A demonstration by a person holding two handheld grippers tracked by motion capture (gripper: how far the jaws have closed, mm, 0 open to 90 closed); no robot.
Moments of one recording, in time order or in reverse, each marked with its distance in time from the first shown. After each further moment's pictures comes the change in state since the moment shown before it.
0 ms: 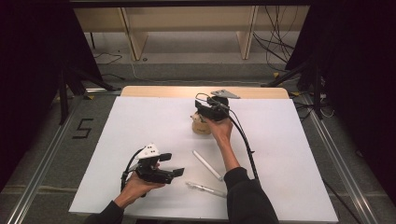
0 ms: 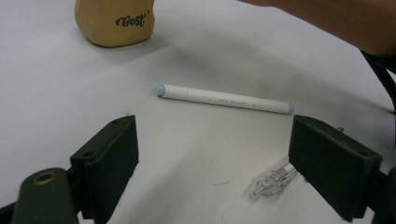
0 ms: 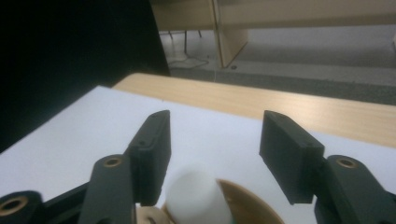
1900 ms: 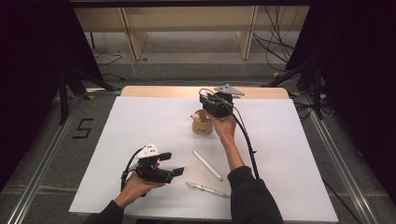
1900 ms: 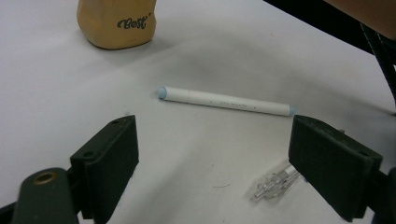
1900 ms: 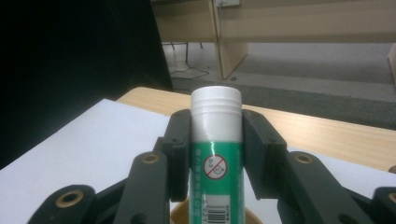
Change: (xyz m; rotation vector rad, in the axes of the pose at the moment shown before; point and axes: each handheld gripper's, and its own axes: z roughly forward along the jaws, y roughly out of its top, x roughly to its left) left arm 0.001 0.001 -0.001 -0.005 0.000 -0.001; right arm 0.000 0.016 -0.016 -0.029 0.005 -0.021
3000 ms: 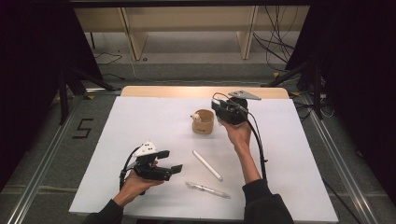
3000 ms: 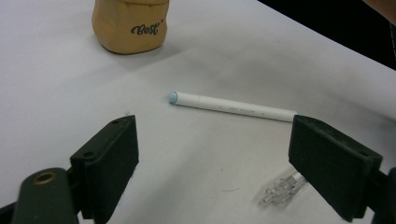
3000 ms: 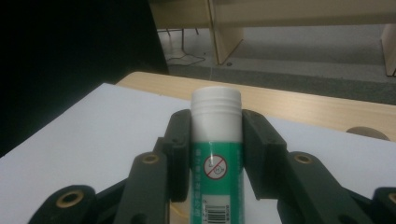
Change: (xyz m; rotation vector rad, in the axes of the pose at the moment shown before) left arm 0.005 0.002 -0.003 -0.014 0.021 -0.014; right arm -0.013 -0.001 -0.051 0.058 -0.010 0.024
